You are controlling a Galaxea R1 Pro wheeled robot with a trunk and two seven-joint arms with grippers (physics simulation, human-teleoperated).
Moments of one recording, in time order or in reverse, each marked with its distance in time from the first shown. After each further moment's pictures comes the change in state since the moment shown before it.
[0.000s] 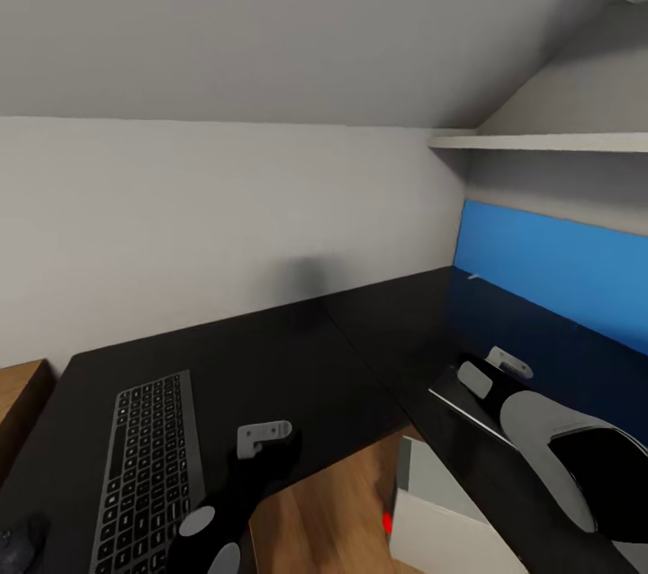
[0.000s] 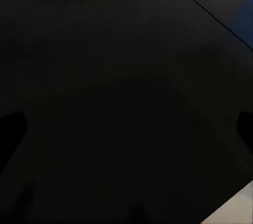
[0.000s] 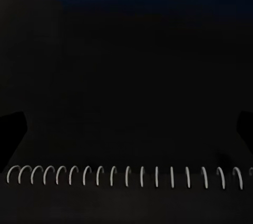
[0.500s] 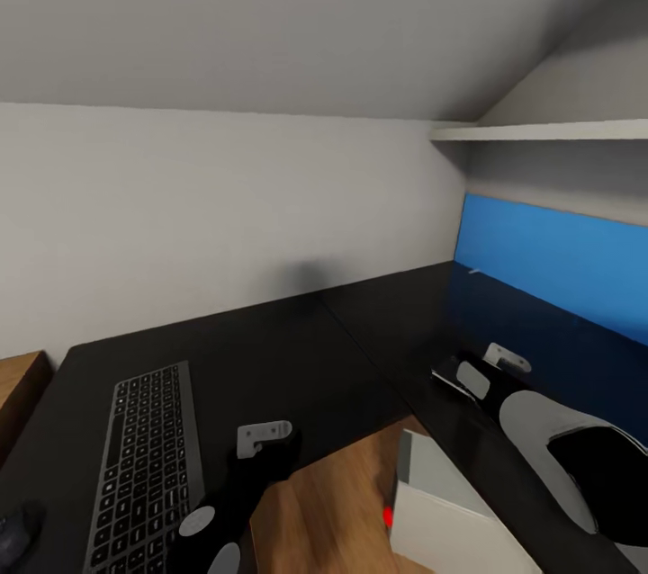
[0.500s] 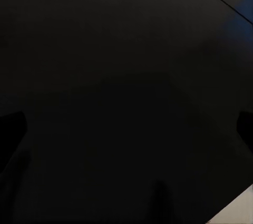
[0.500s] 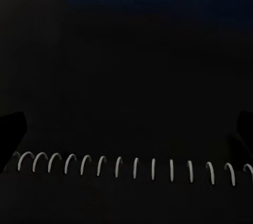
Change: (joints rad) left arm 0.000 0.000 0.000 0.000 0.000 0.000 0.000; right arm -0.002 0.001 0.055 -0.003 0.024 -0.001 -0.001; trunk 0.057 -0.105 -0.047
